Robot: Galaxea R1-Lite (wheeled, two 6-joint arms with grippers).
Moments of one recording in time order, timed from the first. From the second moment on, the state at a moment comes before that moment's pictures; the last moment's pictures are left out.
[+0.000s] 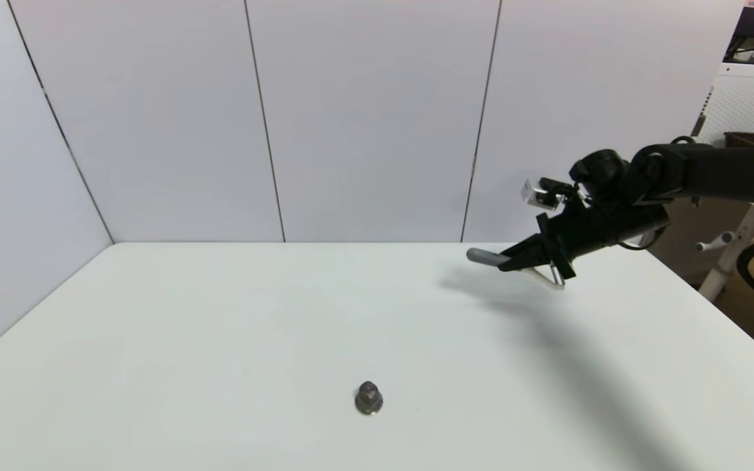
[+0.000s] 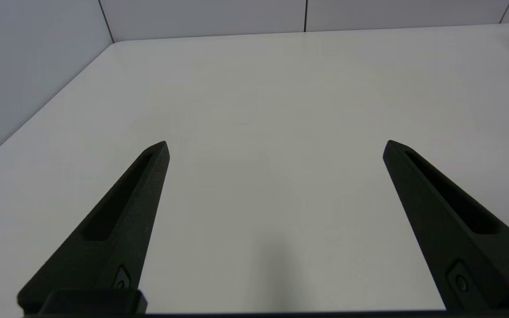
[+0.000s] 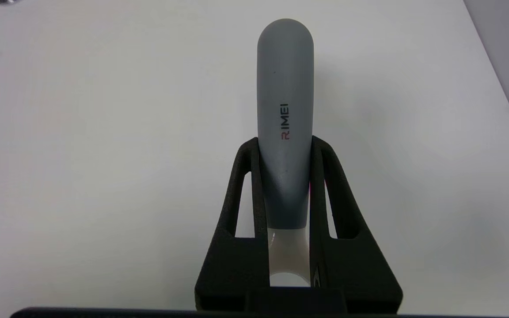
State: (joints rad) left arm -0.01 0.00 0.00 0.00 -0.03 0.06; right arm 0.06 2.27 -1.95 0.80 0.84 -1.09
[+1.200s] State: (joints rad) left arm -0.01 0.00 0.00 0.00 -0.03 0.06; right arm 0.27 2.07 -1.79 0.81 0.75 -0.58
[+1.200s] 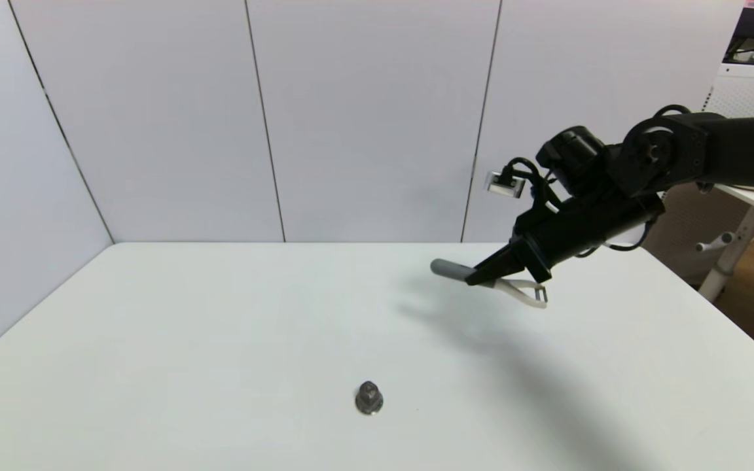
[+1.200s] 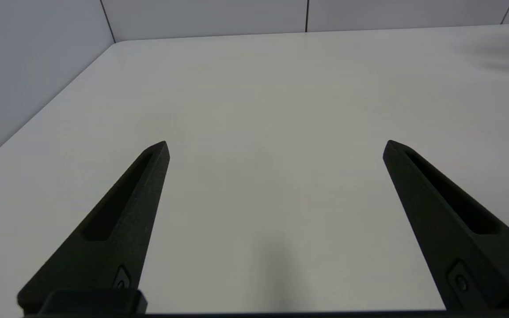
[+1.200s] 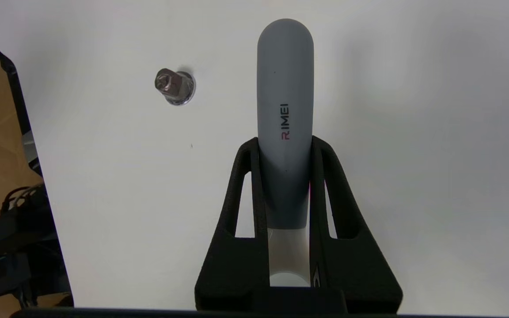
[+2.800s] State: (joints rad) left arm -0.01 0.00 0.00 0.00 -0.03 0.06; right arm 0.61 2.38 -1.95 0.59 0.65 -0.67
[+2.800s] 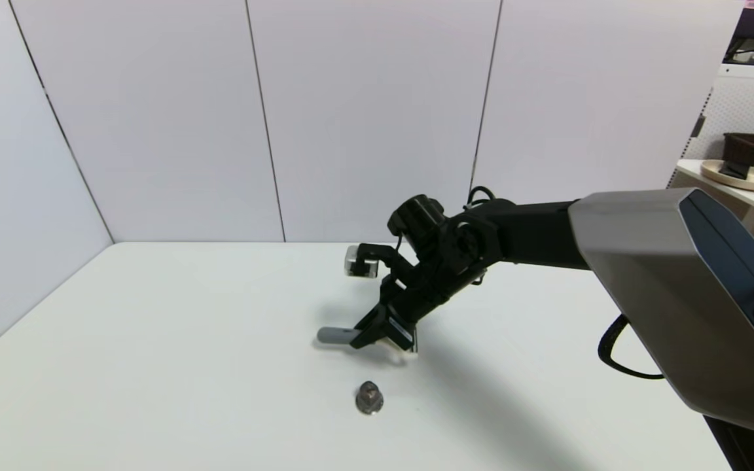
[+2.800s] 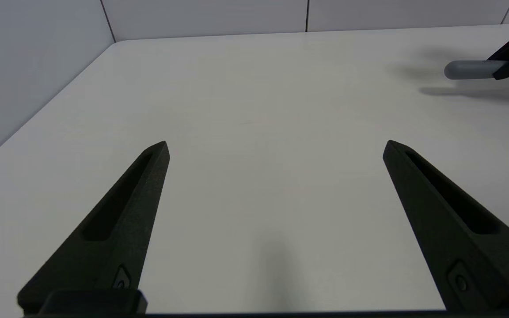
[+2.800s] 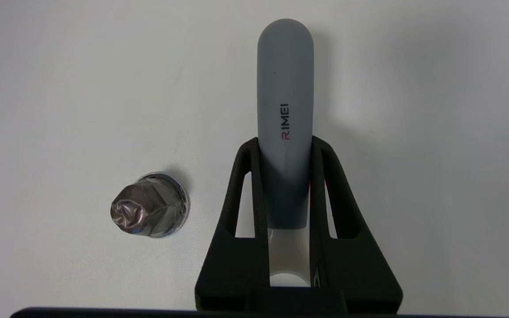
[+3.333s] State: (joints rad) left arm -0.01 0.00 0.00 0.00 -0.03 0.06; right arm 0.61 2.41 -1.95 0.59 0.65 -0.71
